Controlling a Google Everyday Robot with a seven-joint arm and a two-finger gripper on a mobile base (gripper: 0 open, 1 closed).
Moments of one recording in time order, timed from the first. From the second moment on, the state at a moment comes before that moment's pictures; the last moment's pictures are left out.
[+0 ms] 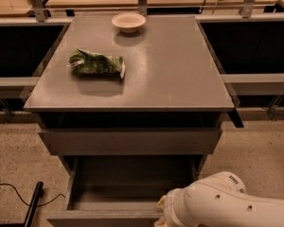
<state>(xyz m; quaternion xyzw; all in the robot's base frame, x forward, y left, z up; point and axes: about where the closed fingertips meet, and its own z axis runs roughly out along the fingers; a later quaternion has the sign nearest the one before) 0.335 -0.059 0.564 -0.67 0.71 0.08 0.18</state>
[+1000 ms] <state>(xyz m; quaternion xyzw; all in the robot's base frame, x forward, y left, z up) 0.340 -0.066 0.527 -0.64 0.73 0.12 0.20</state>
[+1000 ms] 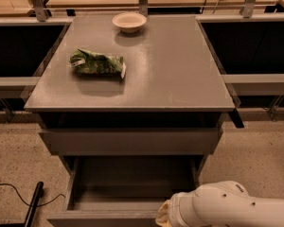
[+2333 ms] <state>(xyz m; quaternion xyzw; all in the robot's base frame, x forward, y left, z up) 0.330 -0.024 0.428 -0.63 0.71 0.20 0.24</state>
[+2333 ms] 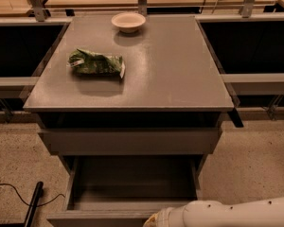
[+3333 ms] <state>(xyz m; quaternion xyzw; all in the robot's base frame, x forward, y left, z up) 0.371 -0.012 0.419 -0.64 0.70 0.19 0.26</state>
